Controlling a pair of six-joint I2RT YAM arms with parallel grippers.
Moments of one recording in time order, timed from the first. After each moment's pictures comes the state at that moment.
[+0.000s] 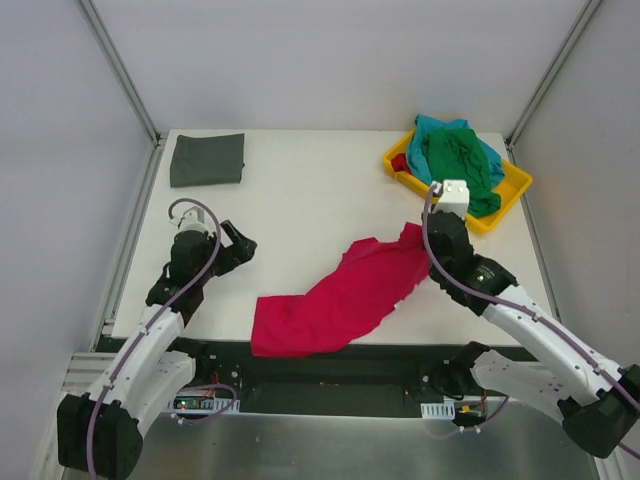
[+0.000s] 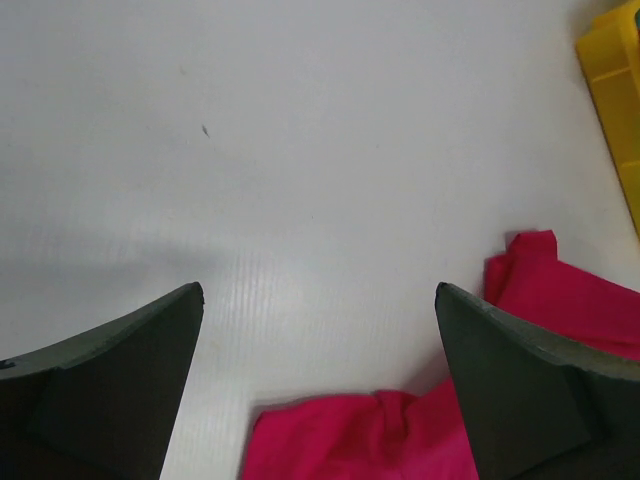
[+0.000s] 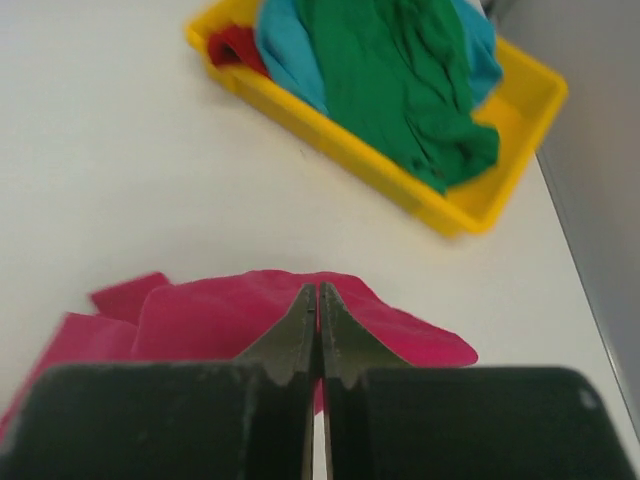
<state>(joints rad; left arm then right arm) -0.20 0.70 0.41 -0.18 0.01 -0.67 0.76 0.93 0.91 -0.36 0.80 0.13</state>
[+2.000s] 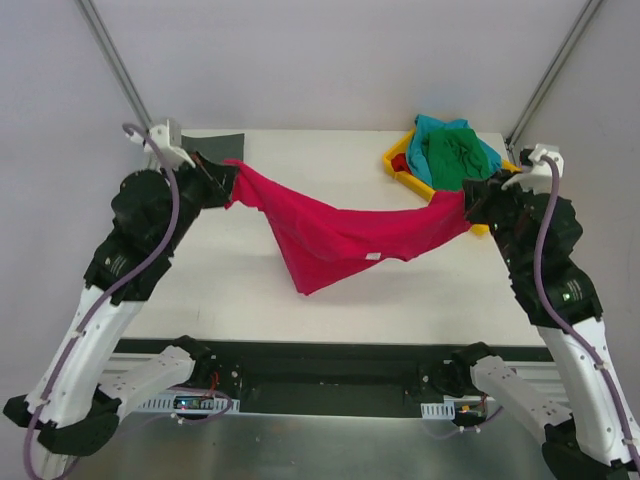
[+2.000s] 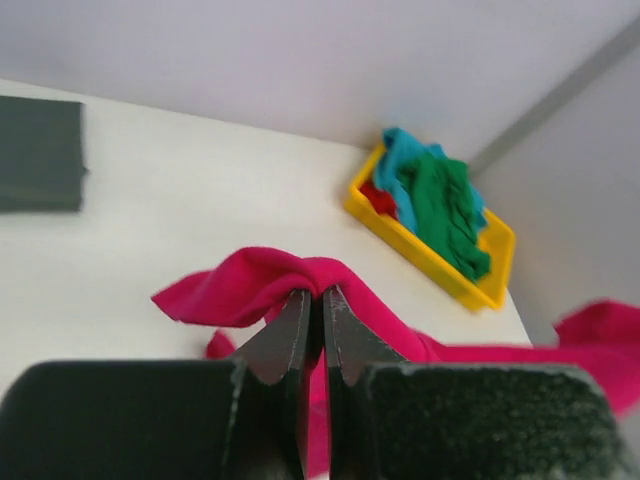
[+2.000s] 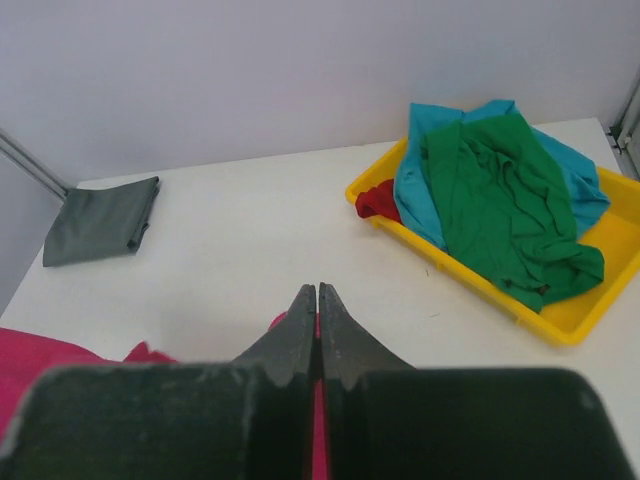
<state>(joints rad) -0.59 0.85 1.28 -0.52 -0.24 -0.51 0.40 0.75 1.19 -0.55 0.25 0.27</state>
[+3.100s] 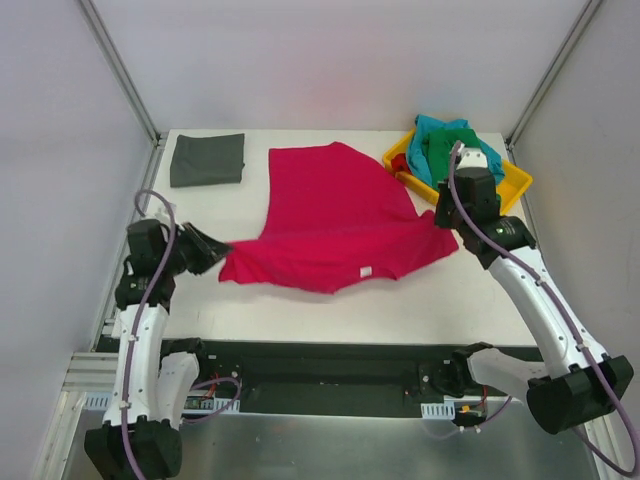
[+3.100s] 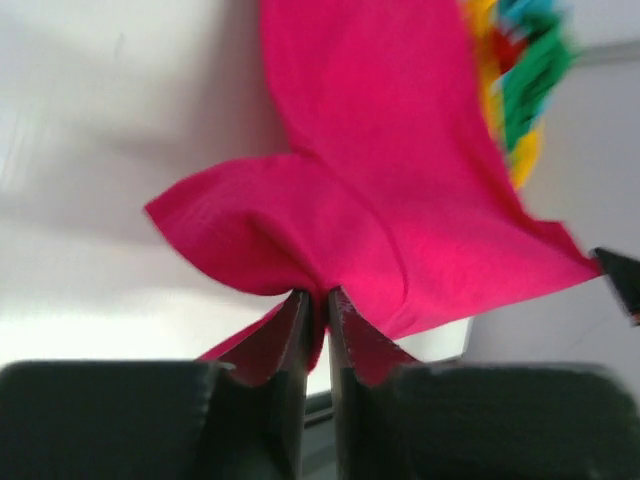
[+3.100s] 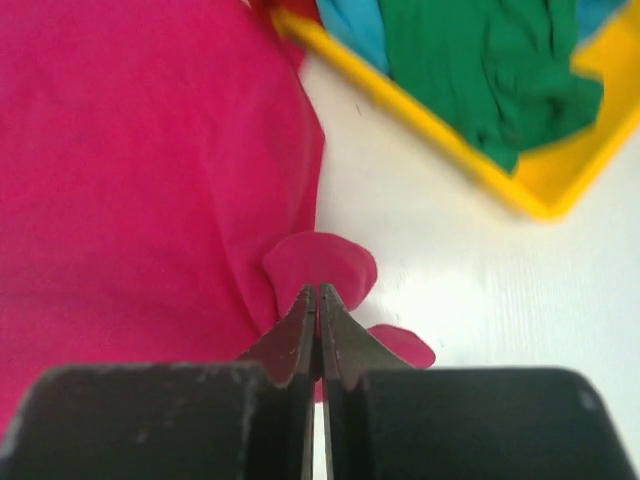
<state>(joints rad) 0.21 0.74 0.77 -0.57 0.59 -0.77 0.36 1.10 1.19 -0.62 0.26 0.22</state>
